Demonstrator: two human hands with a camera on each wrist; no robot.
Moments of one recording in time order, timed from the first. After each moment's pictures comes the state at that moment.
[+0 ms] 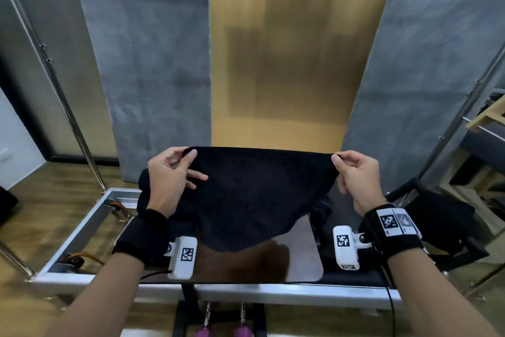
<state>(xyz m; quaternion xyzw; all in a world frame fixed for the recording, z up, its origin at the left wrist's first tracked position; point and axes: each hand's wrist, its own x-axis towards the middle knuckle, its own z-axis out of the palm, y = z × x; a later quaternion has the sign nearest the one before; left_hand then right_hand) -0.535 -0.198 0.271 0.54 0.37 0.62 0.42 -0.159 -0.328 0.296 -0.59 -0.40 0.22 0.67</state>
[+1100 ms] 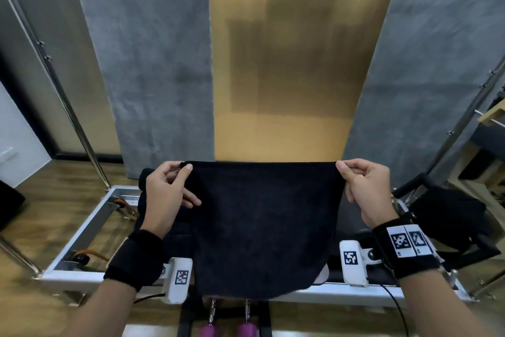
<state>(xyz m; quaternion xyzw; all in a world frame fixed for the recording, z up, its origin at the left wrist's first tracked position) -0.542 -0.210 0.250 0.53 0.43 0.58 0.44 -0.159 -0.337 0.285 -0.62 -0.40 0.19 0.64</state>
